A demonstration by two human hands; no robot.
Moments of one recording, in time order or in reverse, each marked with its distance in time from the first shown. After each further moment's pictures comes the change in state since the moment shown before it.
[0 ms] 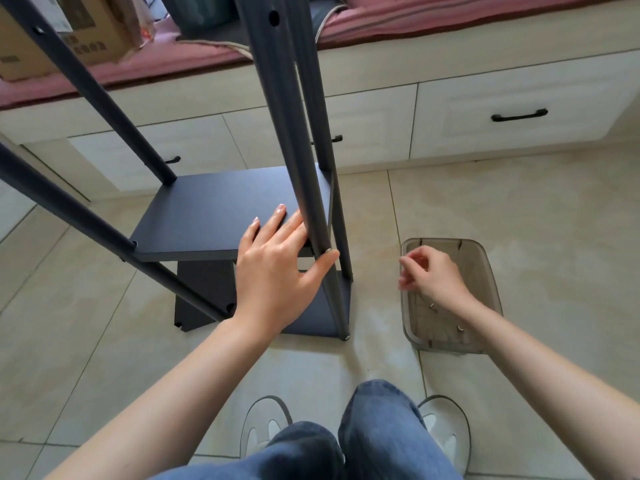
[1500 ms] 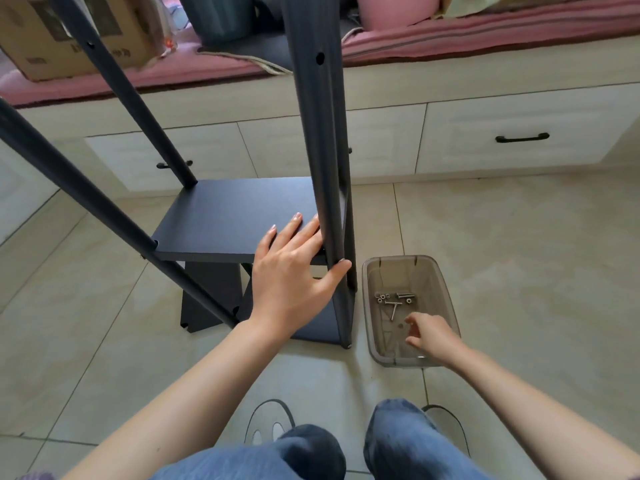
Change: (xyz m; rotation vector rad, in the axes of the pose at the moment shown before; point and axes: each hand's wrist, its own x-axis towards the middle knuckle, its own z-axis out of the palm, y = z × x) left_hand -0.002 -0.009 0.002 -0.022 -0.014 -0.014; right_hand -0.021 0.069 0.024 -0.746 -0.380 0.161
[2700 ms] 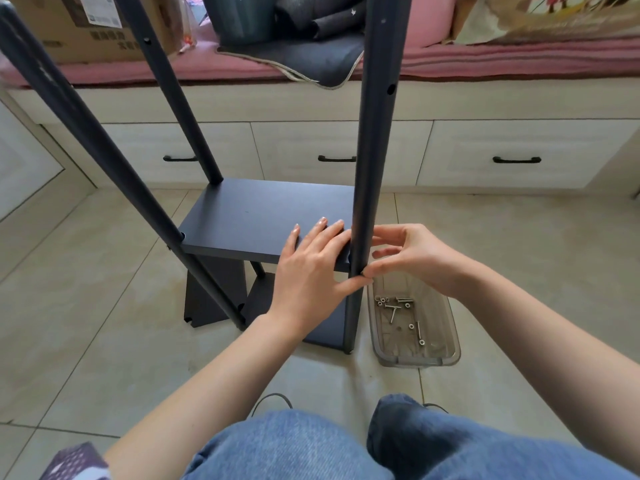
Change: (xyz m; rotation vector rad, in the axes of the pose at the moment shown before) left_hand -0.007 -0.005 -0.015 -0.058 -0.079 0.088; right_hand -0.077 -0.149 -0.138 0.670 -0.074 -0.526
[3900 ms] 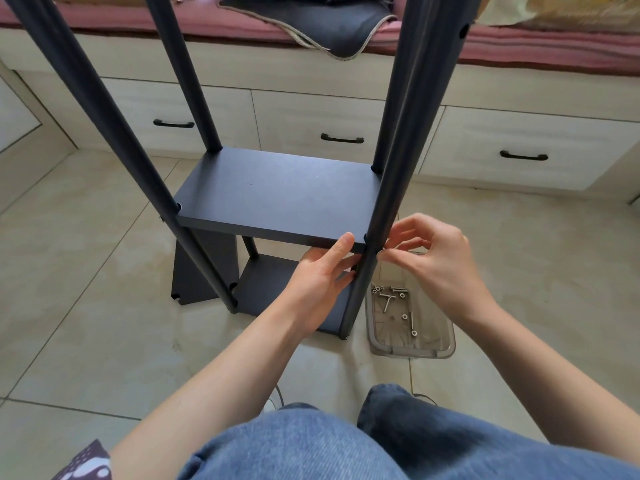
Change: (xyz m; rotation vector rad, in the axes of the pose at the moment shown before) left_hand -0.009 0.001 0.028 -1.631 -0.180 -0.598; right_hand -0.029 -0.004 0.035 -0.287 0.489 -0.148
